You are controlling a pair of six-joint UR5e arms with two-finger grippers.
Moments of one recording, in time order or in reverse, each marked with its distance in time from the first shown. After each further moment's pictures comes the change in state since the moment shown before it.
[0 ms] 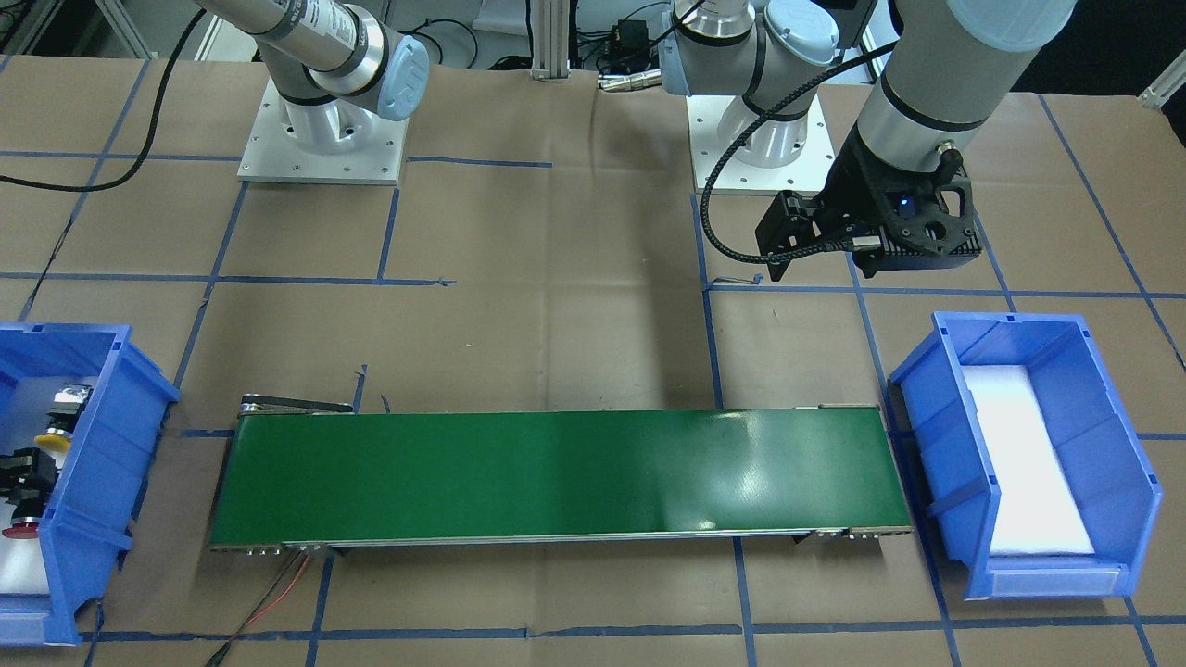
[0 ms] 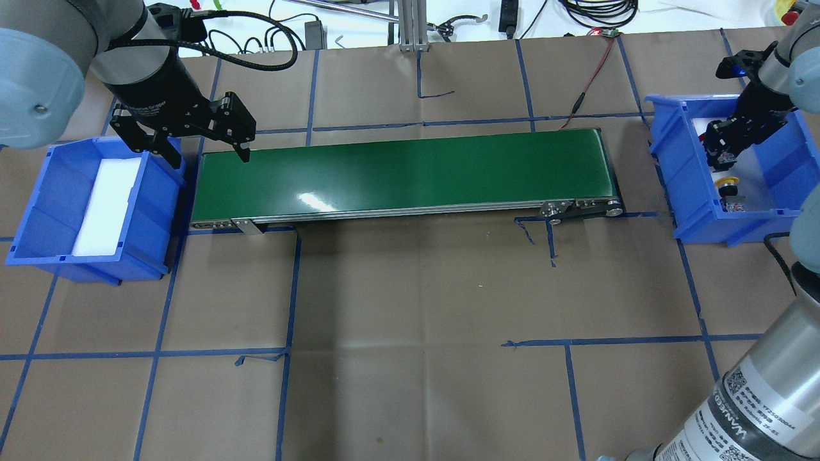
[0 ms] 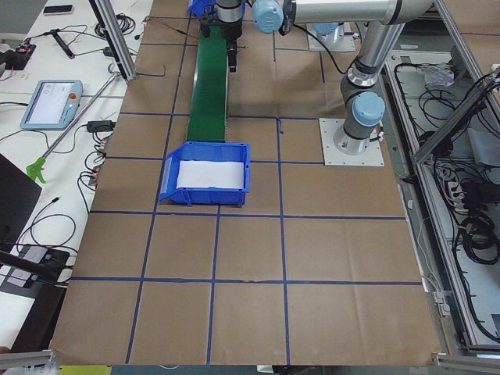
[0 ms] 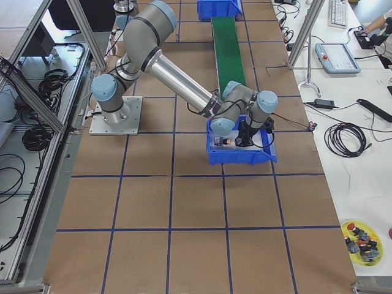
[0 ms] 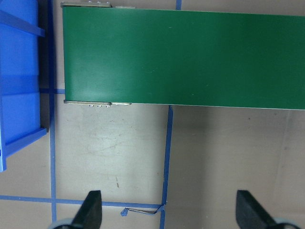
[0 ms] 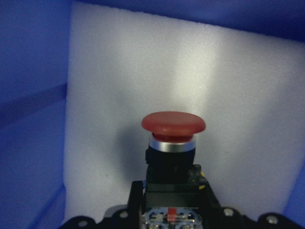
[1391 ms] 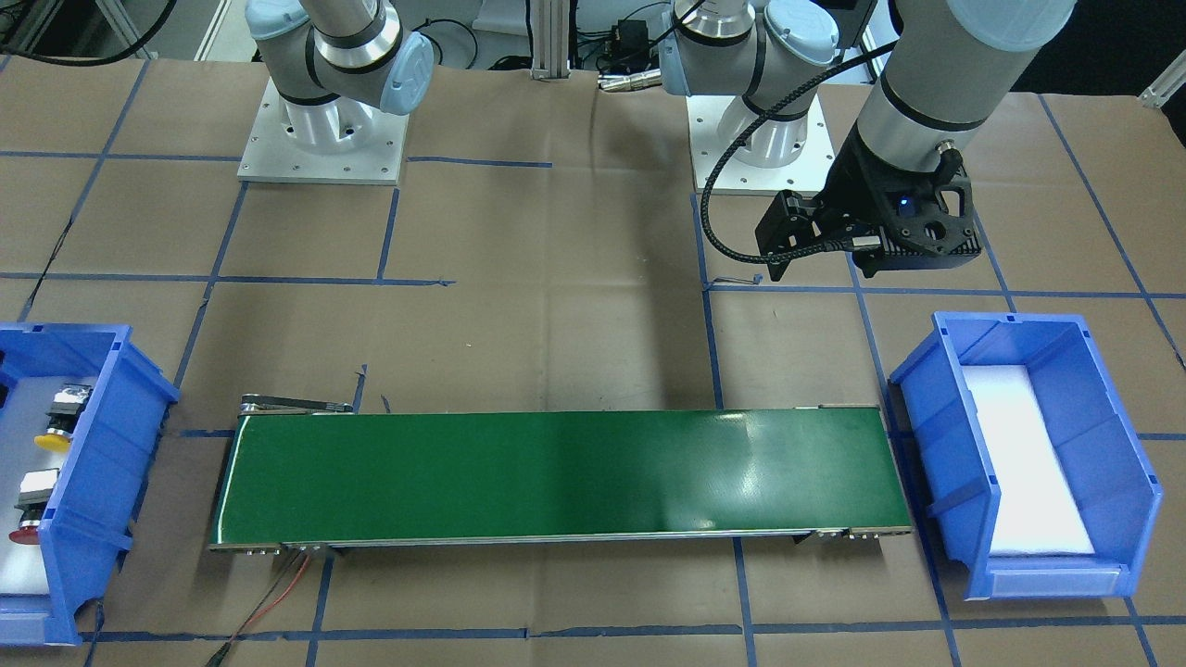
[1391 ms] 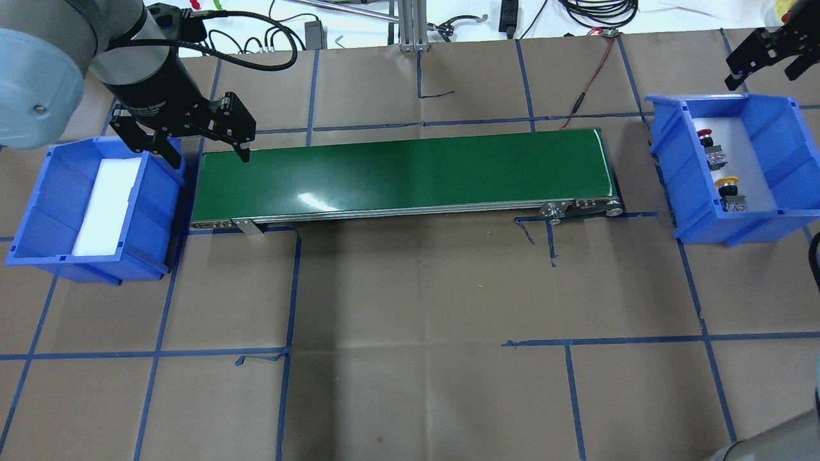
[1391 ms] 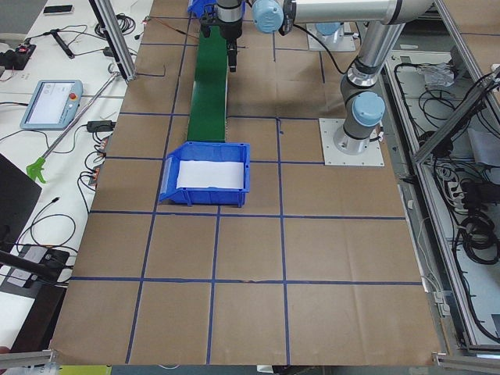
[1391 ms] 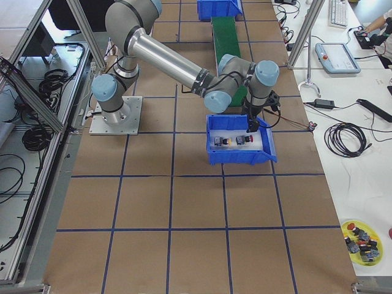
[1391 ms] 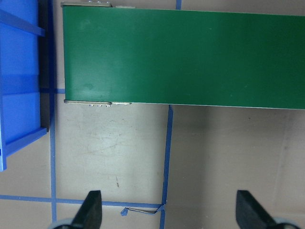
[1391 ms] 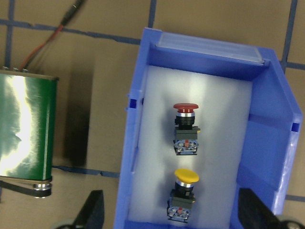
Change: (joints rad) left arm 0.000 0.001 0.000 -0.001 0.000 0.000; right arm 0.116 -0.358 -0.023 0.152 0.035 0.199
